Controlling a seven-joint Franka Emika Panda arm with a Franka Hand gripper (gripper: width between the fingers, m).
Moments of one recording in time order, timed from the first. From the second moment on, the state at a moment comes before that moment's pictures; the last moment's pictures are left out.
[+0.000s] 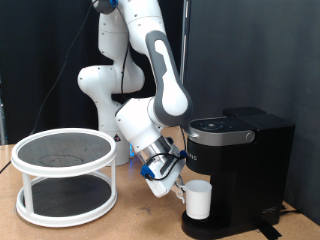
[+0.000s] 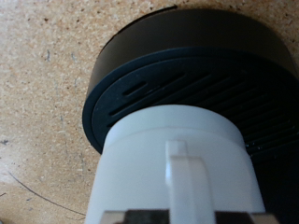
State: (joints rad) arm -0.02 0.21 0.13 -2.48 1.77 2.74 1.50
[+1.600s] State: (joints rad) arm -0.11 0.07 0.08 -2.61 1.41 2.43 1.64
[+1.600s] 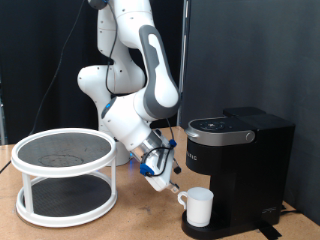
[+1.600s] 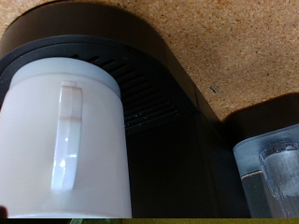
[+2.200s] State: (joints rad) arm -0.15 0.00 0.04 -2.67 1.35 2.37 1.61
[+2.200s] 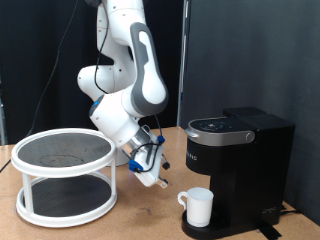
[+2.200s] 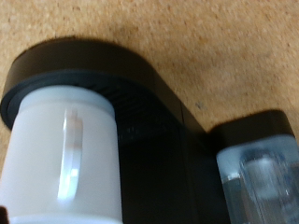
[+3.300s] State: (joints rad) arm -0.21 -0.28 -0.03 -2.68 1.22 1.99 1.74
